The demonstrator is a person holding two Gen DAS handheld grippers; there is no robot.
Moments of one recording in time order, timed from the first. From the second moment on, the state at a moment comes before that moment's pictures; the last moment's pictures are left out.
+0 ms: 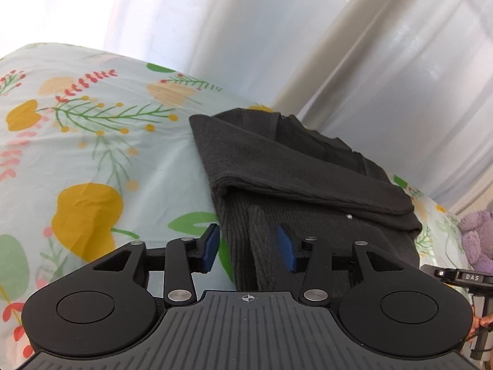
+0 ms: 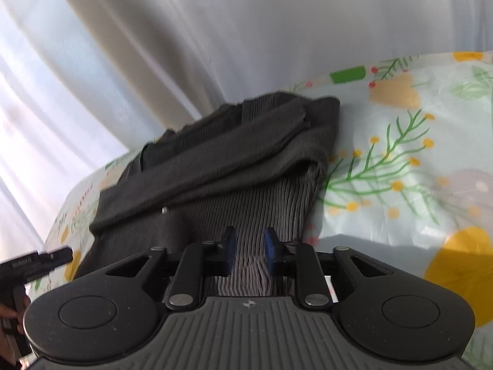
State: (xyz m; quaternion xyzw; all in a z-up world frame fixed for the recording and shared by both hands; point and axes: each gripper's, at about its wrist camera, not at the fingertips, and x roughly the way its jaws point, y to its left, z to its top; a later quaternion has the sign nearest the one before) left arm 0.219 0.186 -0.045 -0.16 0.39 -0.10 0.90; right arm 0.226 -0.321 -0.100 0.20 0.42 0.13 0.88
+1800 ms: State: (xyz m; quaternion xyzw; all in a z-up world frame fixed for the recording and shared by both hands) left arm 0.318 0.139 -0.066 -0.10 0.38 -0.13 0.91; right arm 0.327 -0.305 -0.107 0.13 0.39 0.08 0.91
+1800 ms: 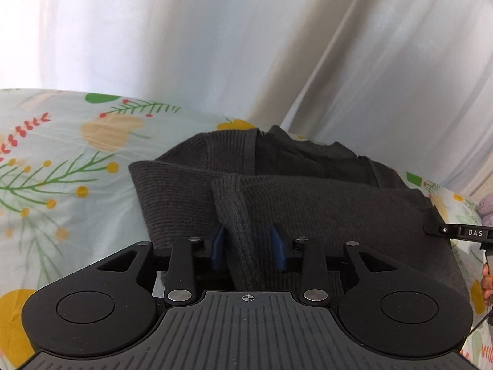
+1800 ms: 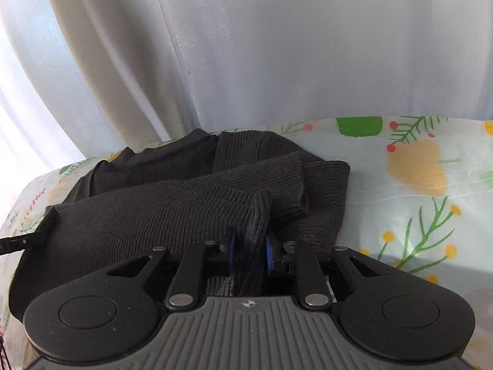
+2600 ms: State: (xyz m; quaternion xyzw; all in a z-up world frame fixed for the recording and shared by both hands) left arm 0.391 0.118 -0.028 -0.04 0.30 -0.04 0.95; right arm 0.396 -0.248 -0.050 -0.07 0.27 0.02 0.96
